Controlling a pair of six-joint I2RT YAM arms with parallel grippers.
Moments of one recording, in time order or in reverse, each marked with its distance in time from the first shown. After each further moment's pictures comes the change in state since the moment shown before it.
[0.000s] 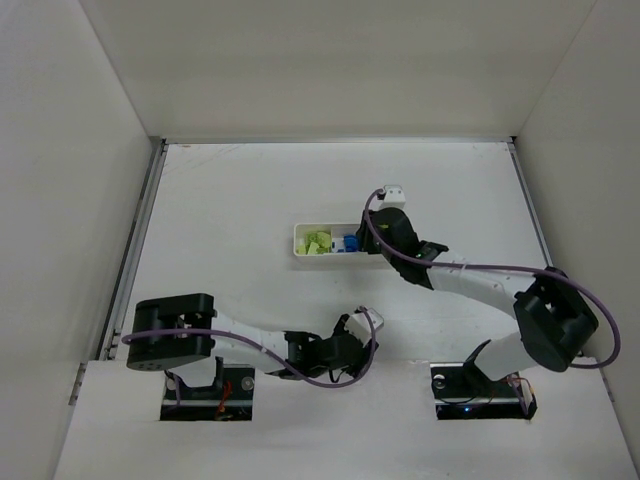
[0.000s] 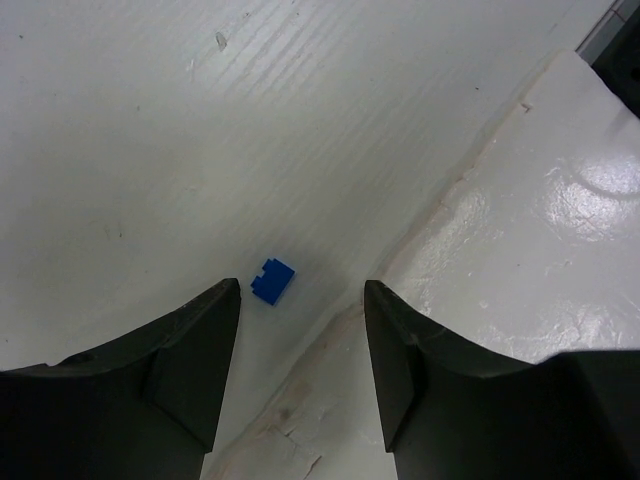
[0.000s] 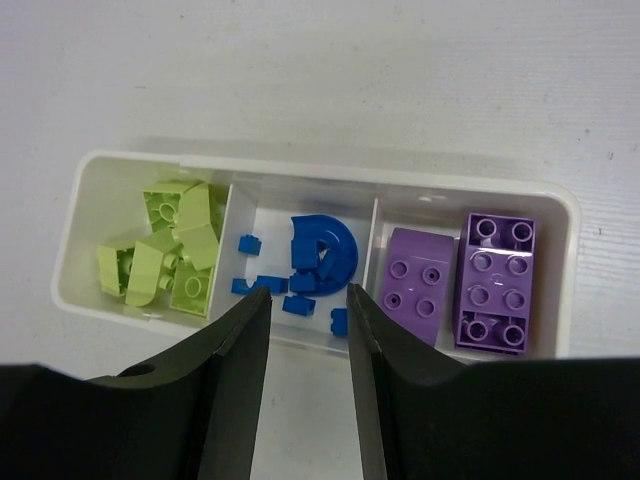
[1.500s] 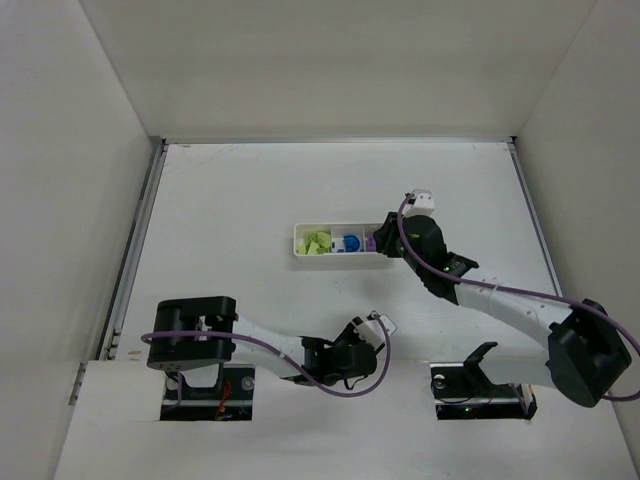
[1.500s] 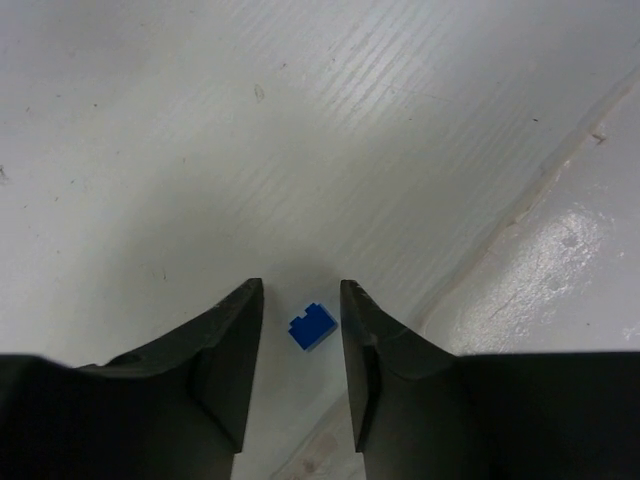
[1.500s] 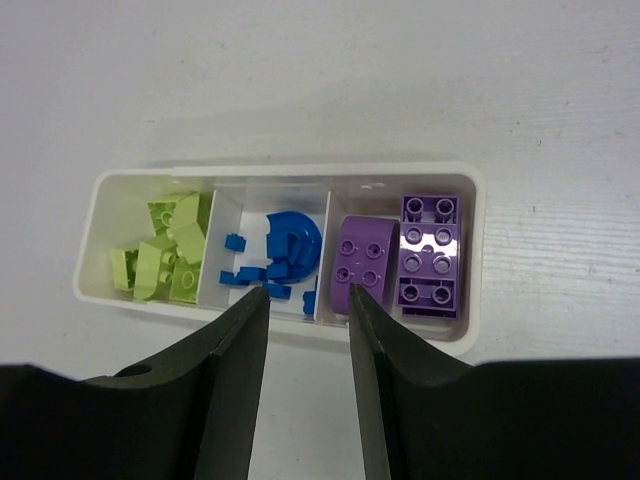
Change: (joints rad) left arm -0.053 0.127 0.105 -0.045 -0.208 0.110; right arm -0.074 -0.229 -0.160 0.028 -0.042 0.034
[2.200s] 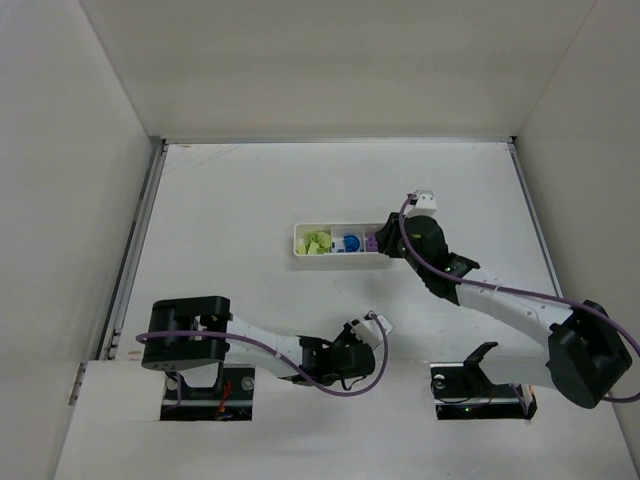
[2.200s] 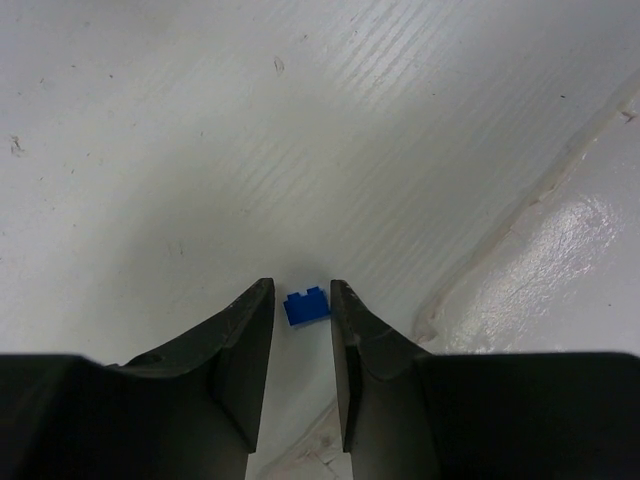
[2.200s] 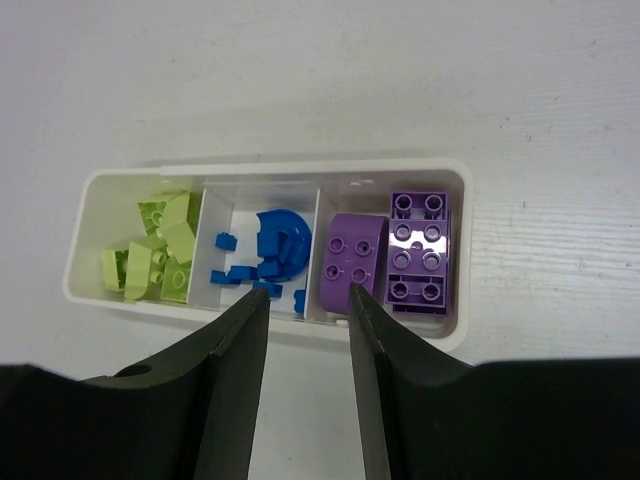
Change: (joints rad) left arm 0.000 -0.032 0.000 -0.083 0.001 -0.032; right arm -0.011 -0.007 -0.011 0.001 -0.002 0.000
